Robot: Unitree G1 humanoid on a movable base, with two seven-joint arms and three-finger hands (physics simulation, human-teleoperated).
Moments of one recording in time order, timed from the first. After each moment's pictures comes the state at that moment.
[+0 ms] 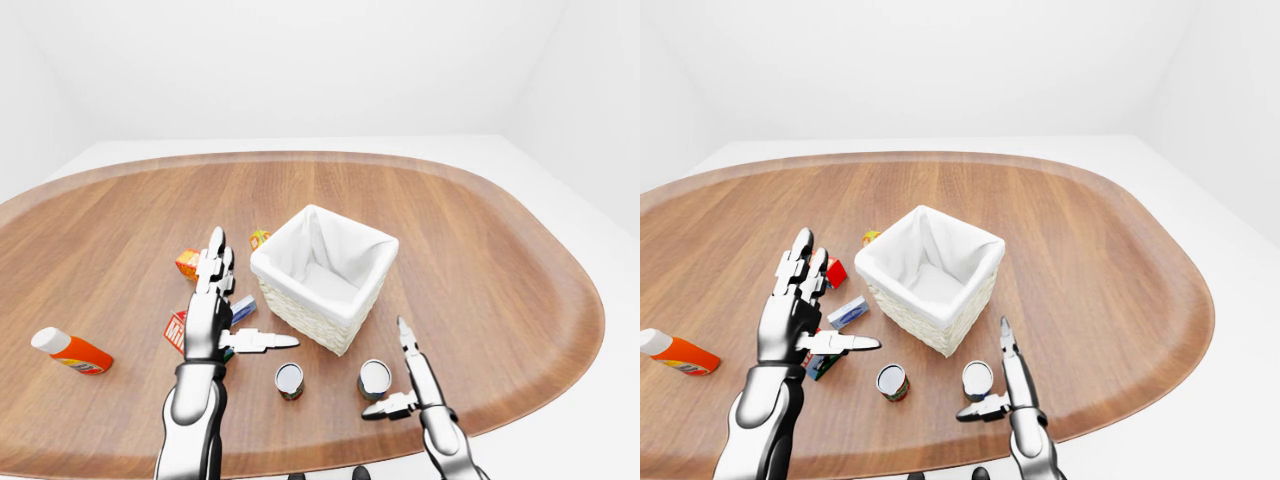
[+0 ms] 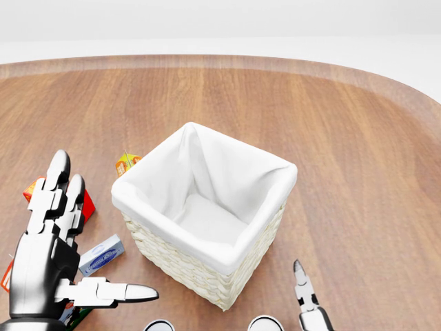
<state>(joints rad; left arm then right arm) 0.15 0.01 0.04 -0.42 0.03 0.03 -0.09 0.26 -0.04 0.10 0.18 -0.36 -0.09 -0.08</state>
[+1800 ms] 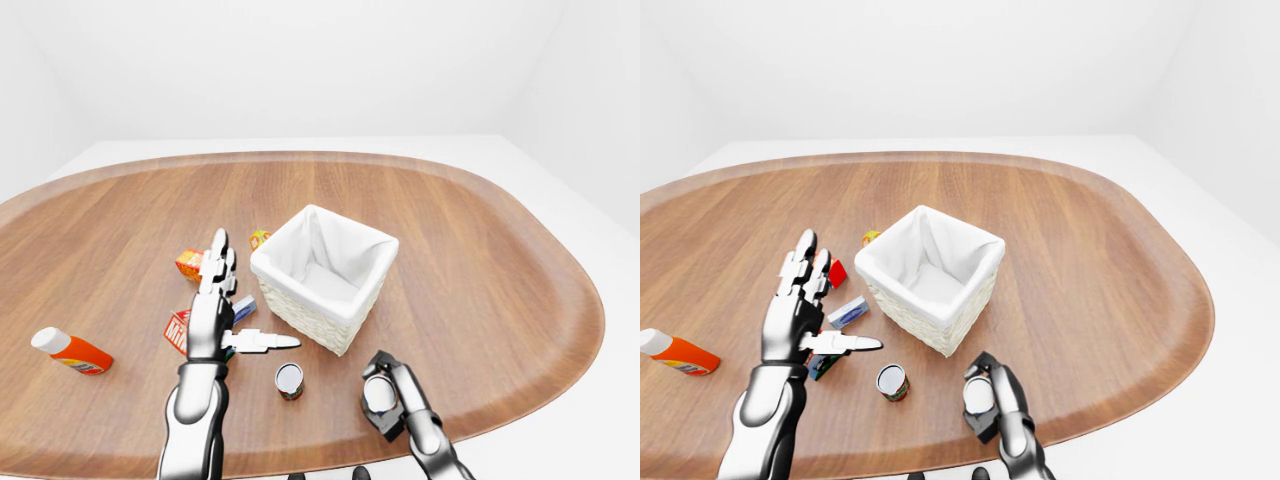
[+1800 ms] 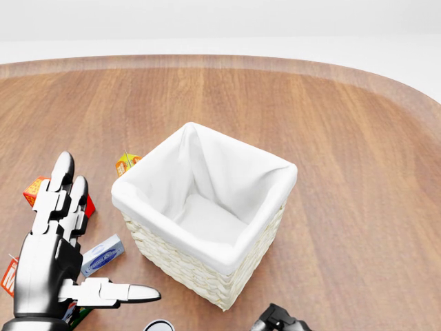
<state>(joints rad) 0.15 0.01 0.04 -0.39 0.04 0.02 -0.09 0.17 -0.02 0.14 0.44 -0.47 -0.09 -0.13</state>
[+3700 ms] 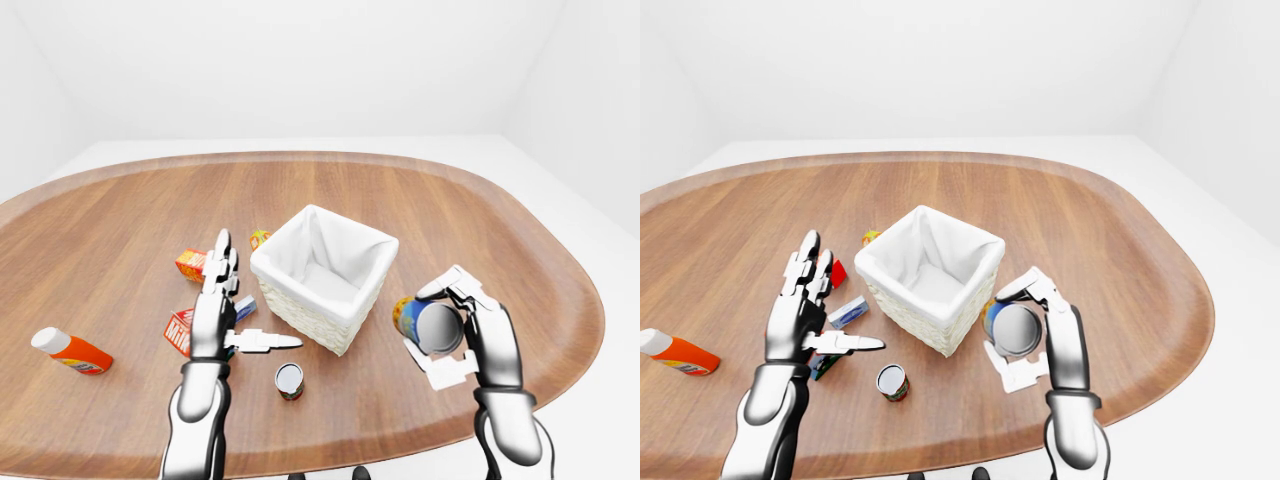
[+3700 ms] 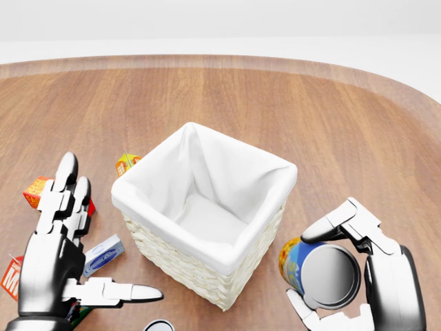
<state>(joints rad) 0.14 0.01 0.03 -0.38 0.05 0.01 -0.08 0.36 0.01 0.02 -0.65 -0.34 0.04 0.01</state>
